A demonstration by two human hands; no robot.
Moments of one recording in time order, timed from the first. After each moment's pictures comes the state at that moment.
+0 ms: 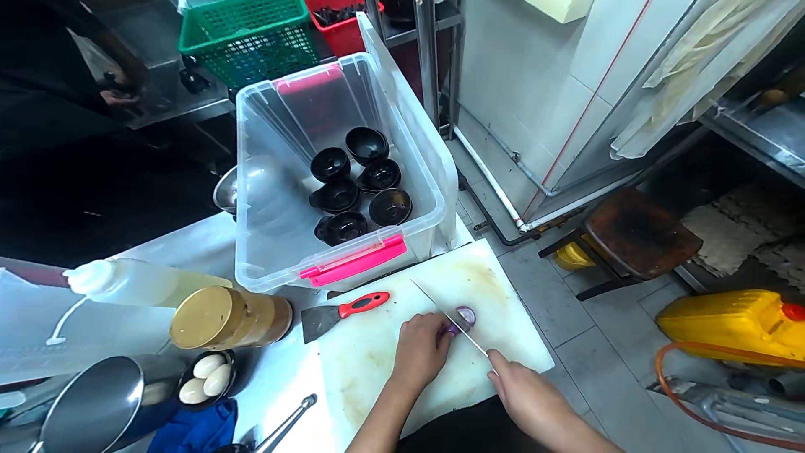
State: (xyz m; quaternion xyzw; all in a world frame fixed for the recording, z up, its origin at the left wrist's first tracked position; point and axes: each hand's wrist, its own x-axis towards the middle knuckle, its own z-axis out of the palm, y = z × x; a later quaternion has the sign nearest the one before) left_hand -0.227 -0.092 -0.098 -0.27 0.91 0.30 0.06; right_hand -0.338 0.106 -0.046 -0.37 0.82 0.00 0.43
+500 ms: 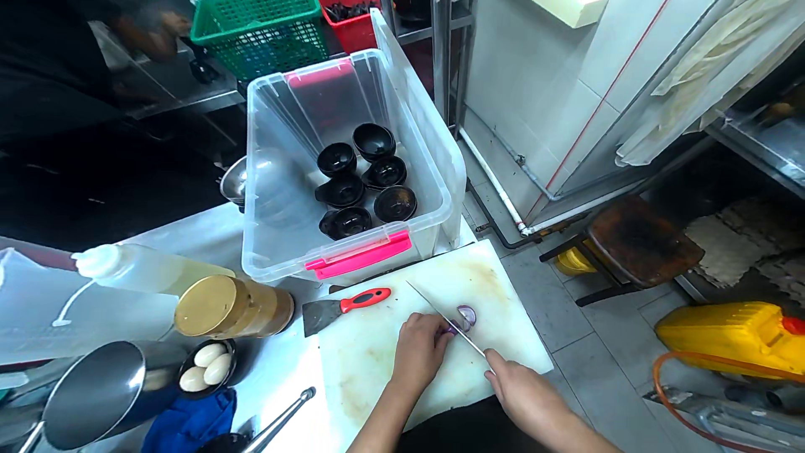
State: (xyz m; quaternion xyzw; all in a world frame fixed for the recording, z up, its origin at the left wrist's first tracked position) left_hand -0.215 -0.083 -0.113 -0.28 0.91 0.30 -0.05; right_hand -0.340 0.102 -0.045 -0.40 0.81 0.01 0.42
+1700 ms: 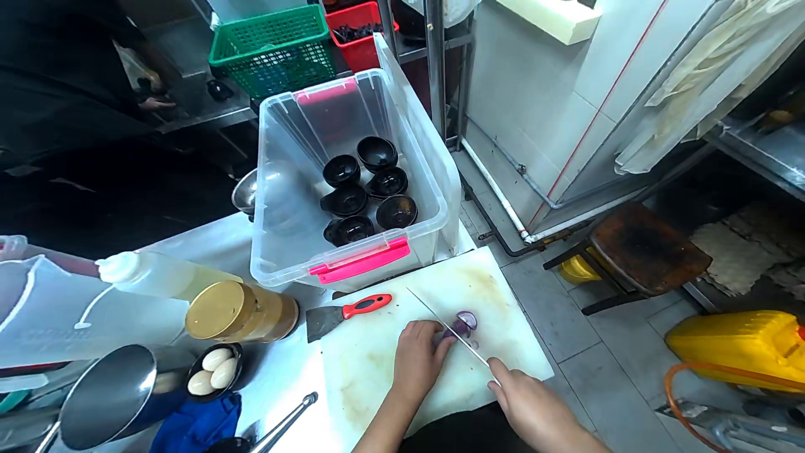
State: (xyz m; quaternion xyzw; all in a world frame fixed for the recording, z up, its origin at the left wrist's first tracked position) left_hand -0.211 -0.077 -0.123 -0.29 0.92 0.25 -0.13; right_hand -0.340 0.111 -0.035 -0.40 0.82 0.00 0.41
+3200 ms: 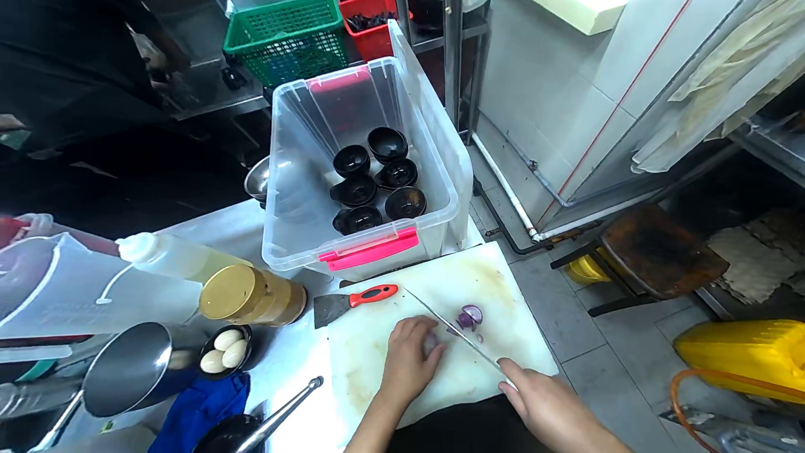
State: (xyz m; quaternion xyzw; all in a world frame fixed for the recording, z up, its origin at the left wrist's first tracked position) left_hand -0.176 -0.082 -0.114 -0.30 0.90 0.30 -0.11; right_hand -0.352 0.130 -0.030 -0.46 0.79 -0.02 0.39
